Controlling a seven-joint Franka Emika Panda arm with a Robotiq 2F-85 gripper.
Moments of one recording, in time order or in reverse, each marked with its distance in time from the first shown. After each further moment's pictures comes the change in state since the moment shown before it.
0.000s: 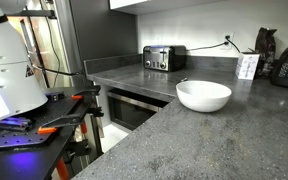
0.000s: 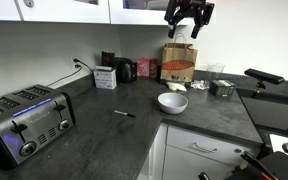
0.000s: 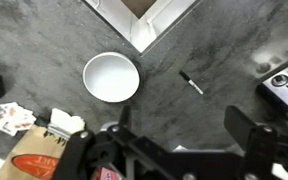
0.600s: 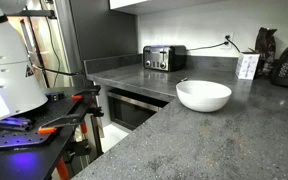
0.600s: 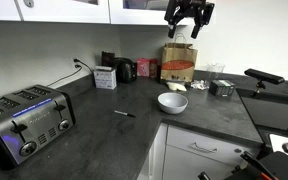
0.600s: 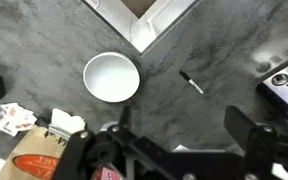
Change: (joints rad) arm -0.001 -0.002 0.000 0.000 0.000 0.000 0.006
